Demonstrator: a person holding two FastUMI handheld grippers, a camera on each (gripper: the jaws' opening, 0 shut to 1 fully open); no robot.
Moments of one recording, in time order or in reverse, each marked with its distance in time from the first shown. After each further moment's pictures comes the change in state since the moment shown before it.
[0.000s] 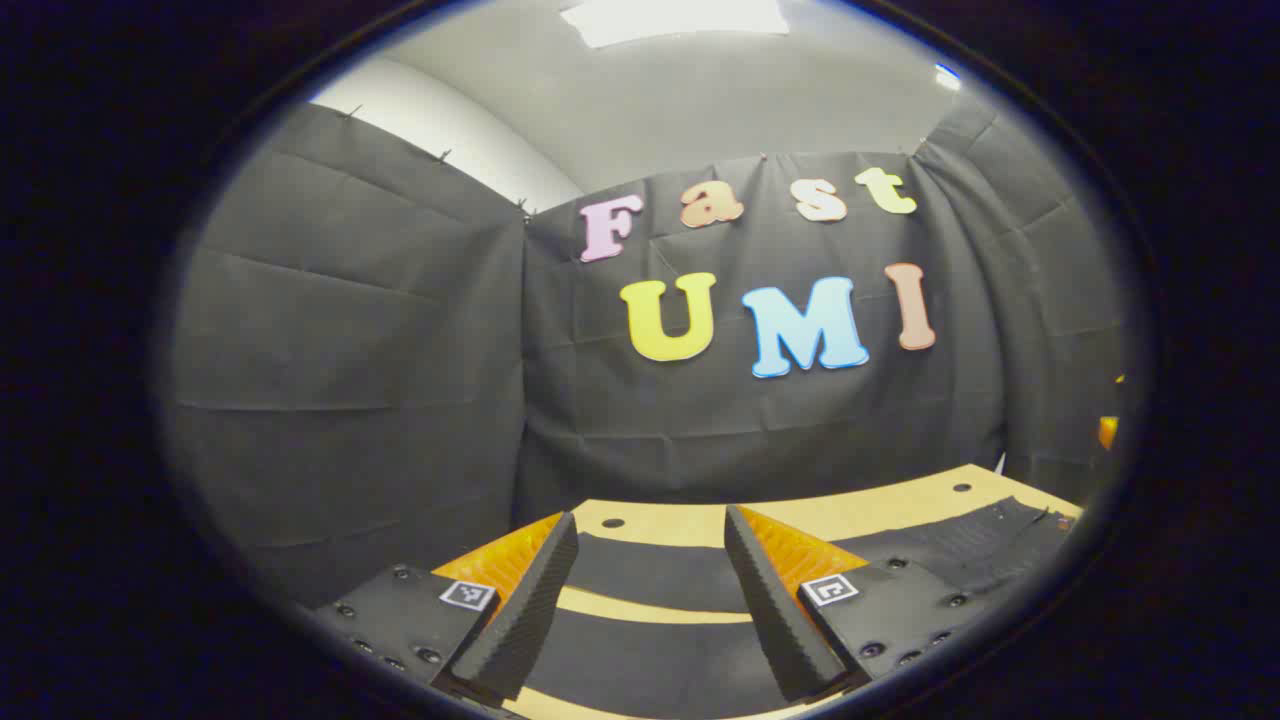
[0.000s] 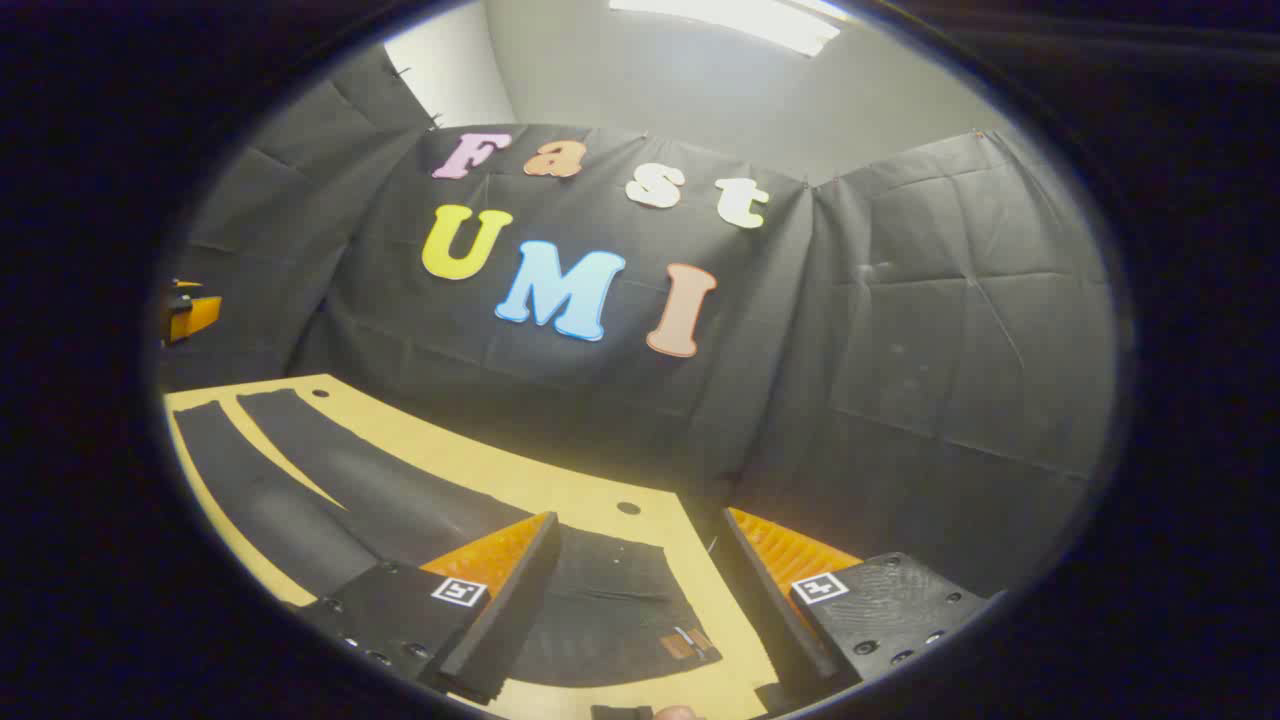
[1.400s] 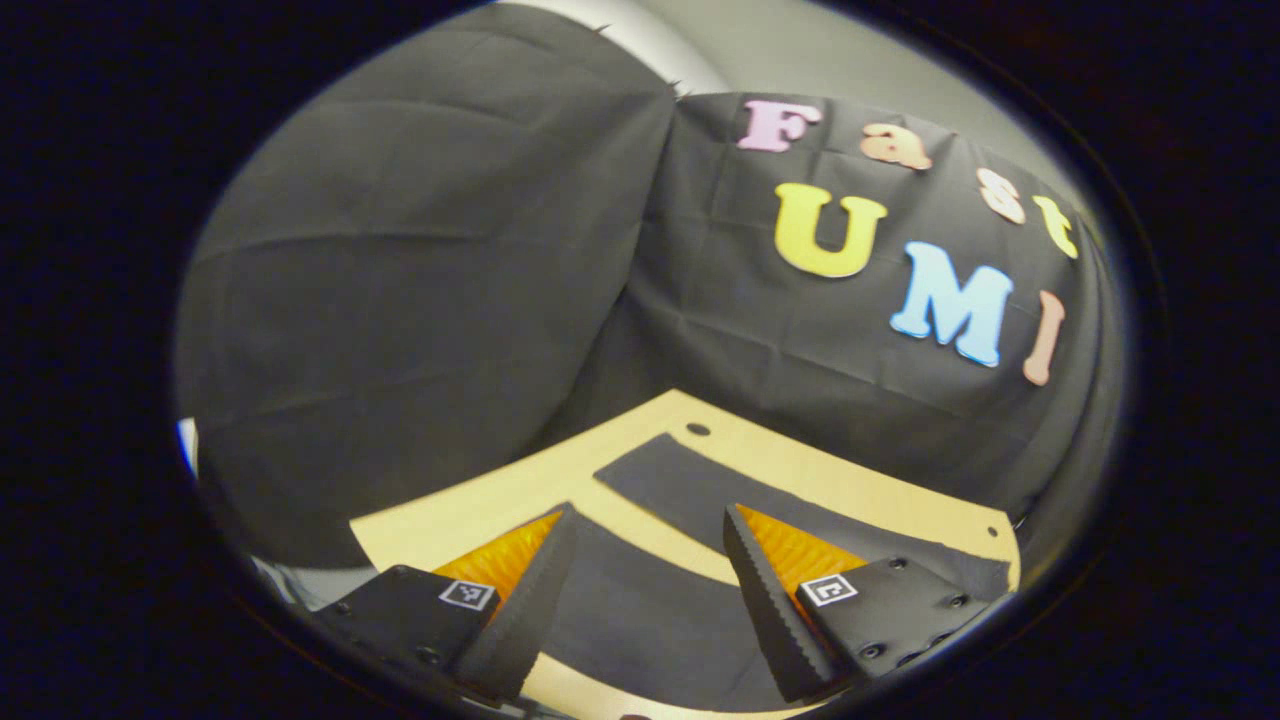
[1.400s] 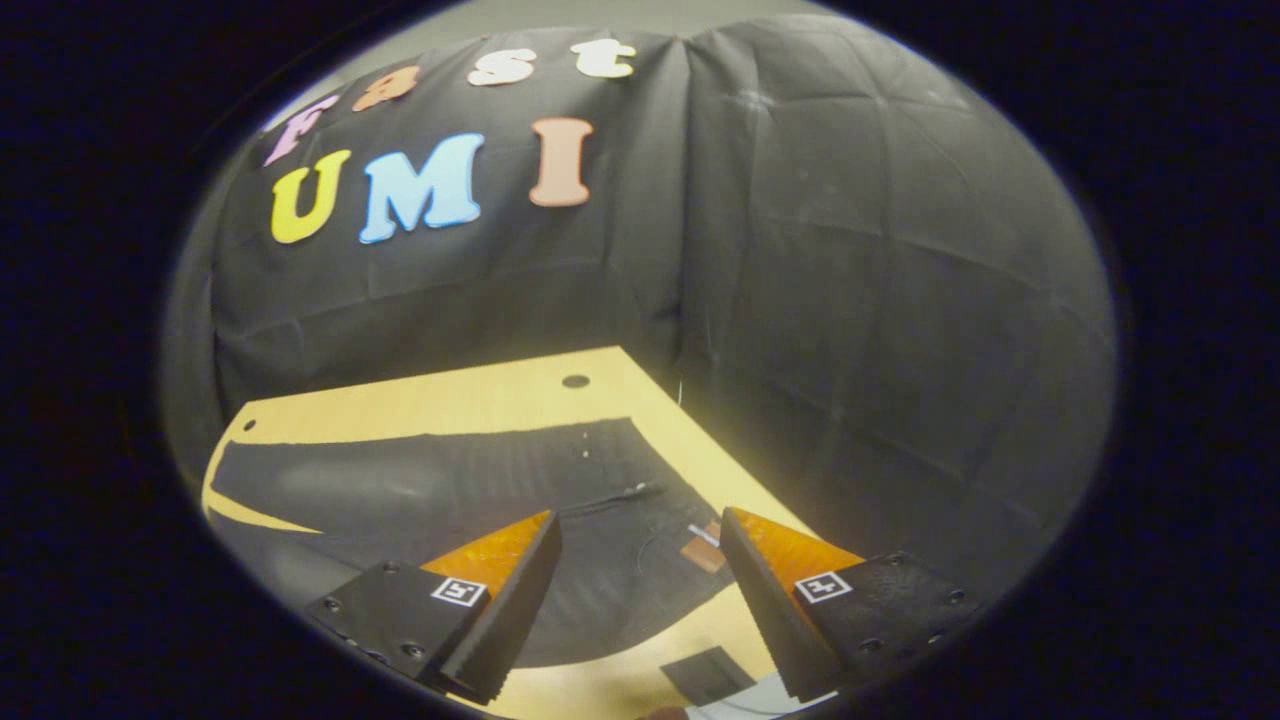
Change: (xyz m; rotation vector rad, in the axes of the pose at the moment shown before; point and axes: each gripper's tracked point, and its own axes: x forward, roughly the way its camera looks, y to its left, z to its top) left arm -0.016 0.088 -0.113 -0.459 0.452 0.302; right arm 0.036 0.029 -0.146 0.524 0.661 -0.162
